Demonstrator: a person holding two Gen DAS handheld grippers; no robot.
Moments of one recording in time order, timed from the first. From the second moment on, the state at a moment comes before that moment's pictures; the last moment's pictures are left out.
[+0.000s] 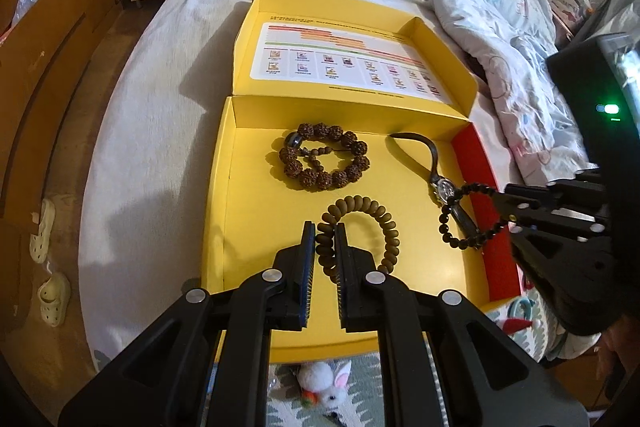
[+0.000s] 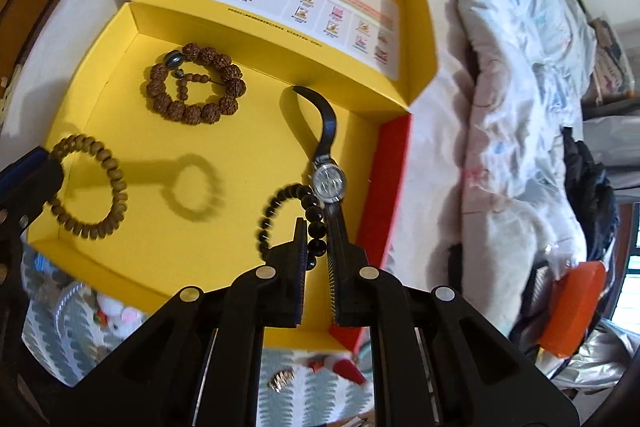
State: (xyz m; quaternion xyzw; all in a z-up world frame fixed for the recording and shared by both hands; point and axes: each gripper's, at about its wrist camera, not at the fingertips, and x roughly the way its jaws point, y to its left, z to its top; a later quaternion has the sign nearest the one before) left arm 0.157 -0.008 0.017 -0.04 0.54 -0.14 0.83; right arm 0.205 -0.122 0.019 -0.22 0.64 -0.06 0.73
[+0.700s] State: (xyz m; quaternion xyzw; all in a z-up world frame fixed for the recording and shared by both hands) left arm -0.021 0.026 0.022 -0.04 0.53 -0.15 0.83; right arm 0.004 -0.109 0.062 -0.23 0.59 0.00 0.77
